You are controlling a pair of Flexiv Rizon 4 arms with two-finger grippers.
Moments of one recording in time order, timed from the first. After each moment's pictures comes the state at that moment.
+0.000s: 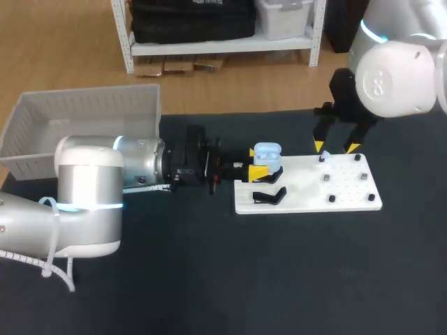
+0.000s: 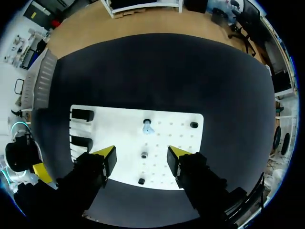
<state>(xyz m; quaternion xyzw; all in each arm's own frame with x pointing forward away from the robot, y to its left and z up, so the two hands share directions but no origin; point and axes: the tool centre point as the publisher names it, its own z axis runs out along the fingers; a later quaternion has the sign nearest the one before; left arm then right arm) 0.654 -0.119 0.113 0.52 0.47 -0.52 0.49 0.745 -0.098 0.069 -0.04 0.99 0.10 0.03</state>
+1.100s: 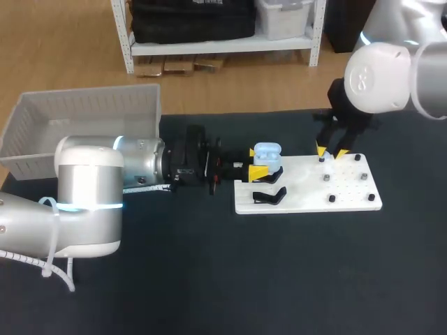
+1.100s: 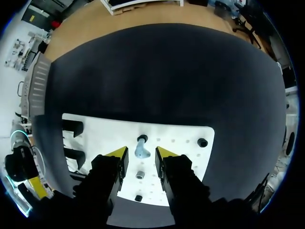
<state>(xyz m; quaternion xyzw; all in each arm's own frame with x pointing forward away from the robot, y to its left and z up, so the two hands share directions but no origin) 0.654 -0.119 0.113 0.52 0.47 -0.52 0.49 0.765 -0.098 0.033 -0.03 0.99 0.13 0.01</state>
